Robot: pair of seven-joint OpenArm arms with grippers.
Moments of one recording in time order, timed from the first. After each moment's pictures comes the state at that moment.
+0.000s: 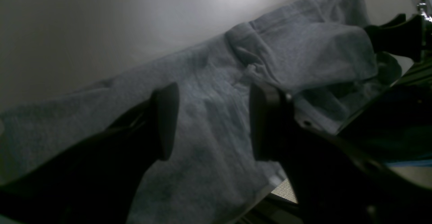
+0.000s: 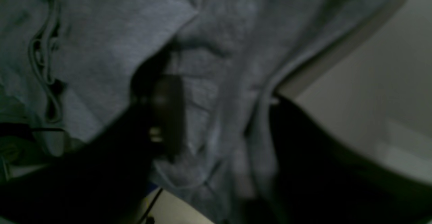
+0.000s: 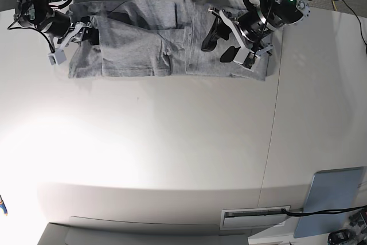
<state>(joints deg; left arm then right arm) 26.4 -9.3 2.6 121.9 -29.0 -23.4 48.7 -25.0 24.1 22.7 91.9 55.6 28.3 -60.9</state>
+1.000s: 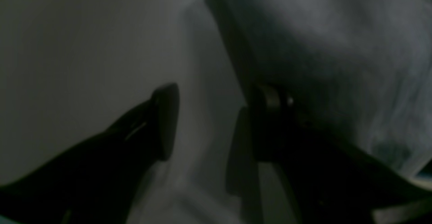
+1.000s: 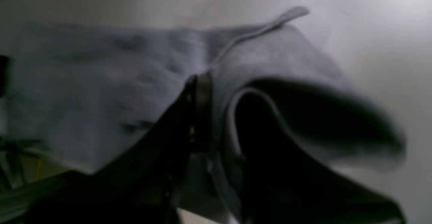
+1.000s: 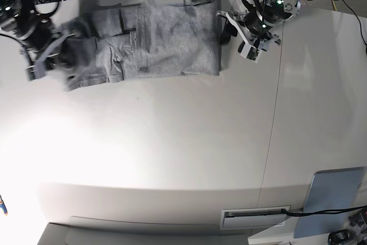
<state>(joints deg) 26.0 -9.3 2.5 102.0 -15.1 -20.6 33.4 -25.6 20.1 32.9 120.4 49.1 27.8 -65.9</state>
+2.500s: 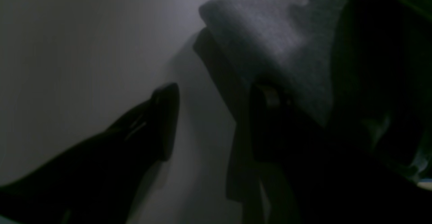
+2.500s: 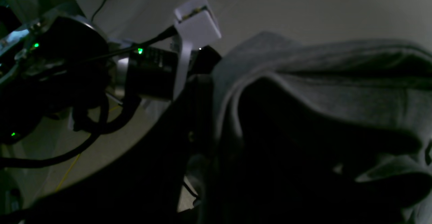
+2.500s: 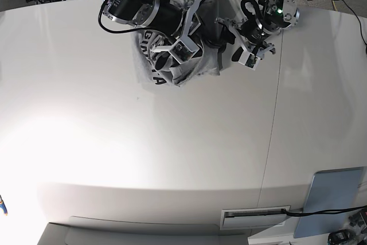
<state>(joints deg) 21.9 -9.2 2.5 97.2 -16.8 -25.3 31.7 -23.0 1.9 -19.1 127.9 20.2 28.0 -55.6</state>
